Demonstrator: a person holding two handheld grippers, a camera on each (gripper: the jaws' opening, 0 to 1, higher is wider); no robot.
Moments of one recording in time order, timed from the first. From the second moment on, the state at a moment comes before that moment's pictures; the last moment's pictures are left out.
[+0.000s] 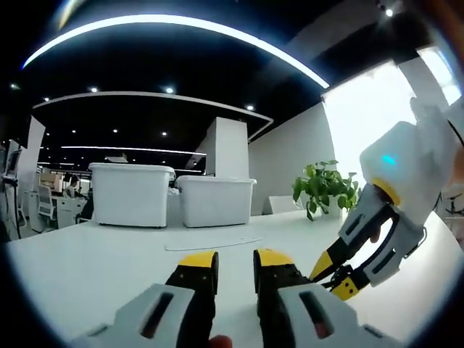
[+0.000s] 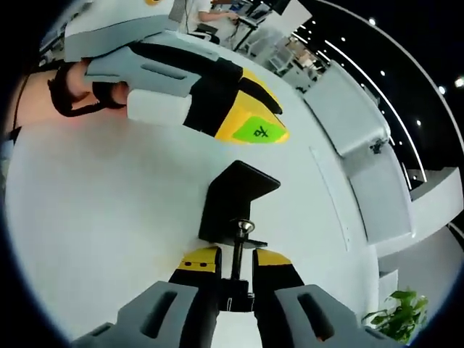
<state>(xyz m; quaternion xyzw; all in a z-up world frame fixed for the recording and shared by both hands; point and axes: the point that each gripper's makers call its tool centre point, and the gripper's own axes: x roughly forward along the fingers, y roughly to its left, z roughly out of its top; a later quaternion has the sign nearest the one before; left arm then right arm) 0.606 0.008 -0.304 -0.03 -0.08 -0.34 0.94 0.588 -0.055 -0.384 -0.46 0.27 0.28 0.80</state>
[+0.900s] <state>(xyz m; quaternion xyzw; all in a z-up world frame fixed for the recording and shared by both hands) 0.611 0.016 -0.305 -0.03 -0.08 -0.32 0.95 0.598 -0.055 -0.387 -0.54 0.26 0.24 0.77</state>
